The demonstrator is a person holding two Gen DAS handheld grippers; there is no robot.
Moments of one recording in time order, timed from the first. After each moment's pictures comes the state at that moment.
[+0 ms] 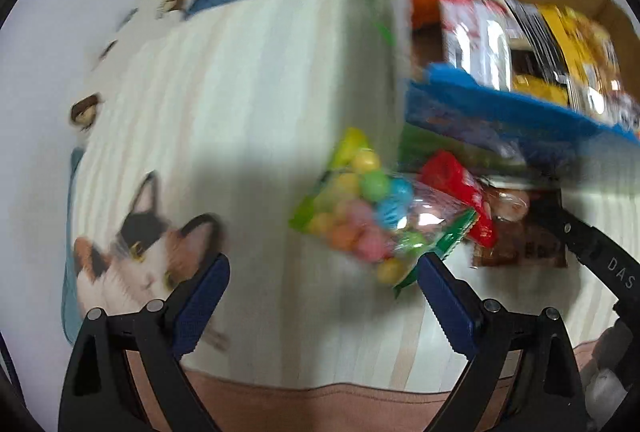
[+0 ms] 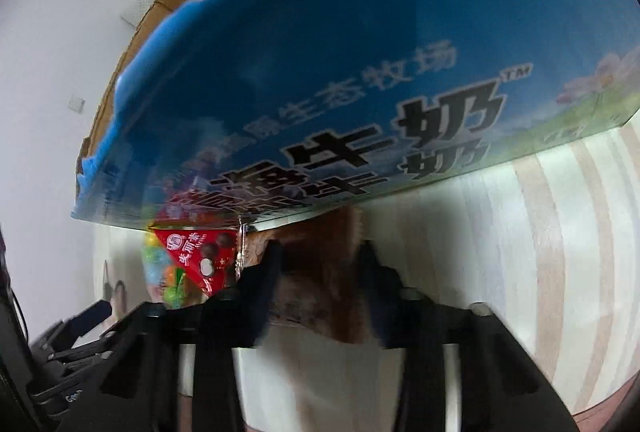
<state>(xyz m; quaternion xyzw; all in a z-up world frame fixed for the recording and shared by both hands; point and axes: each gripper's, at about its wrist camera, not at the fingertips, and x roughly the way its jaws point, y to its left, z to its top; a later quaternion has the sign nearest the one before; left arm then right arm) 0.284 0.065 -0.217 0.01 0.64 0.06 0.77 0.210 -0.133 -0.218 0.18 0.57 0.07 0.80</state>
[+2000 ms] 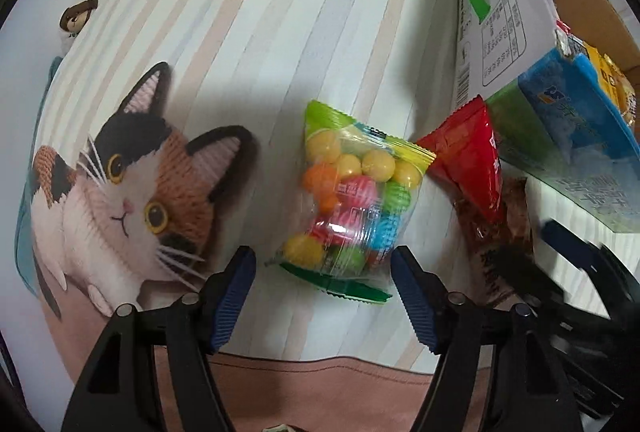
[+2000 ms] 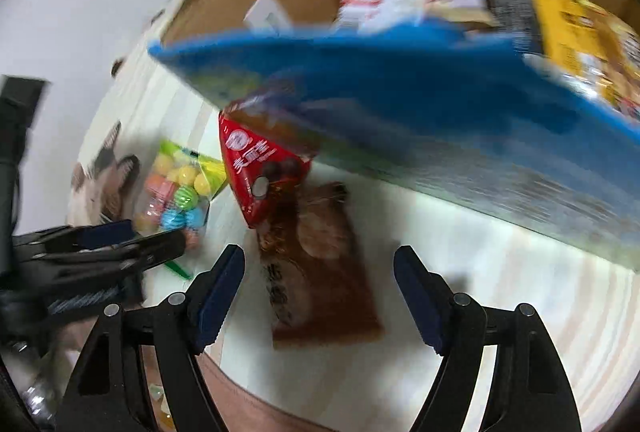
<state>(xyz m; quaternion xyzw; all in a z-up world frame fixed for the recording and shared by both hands) 0.250 0.112 -0.230 -0.14 0.68 0.08 0.71 0.201 0.022 -0.240 -0.06 0.62 0.21 0.75</state>
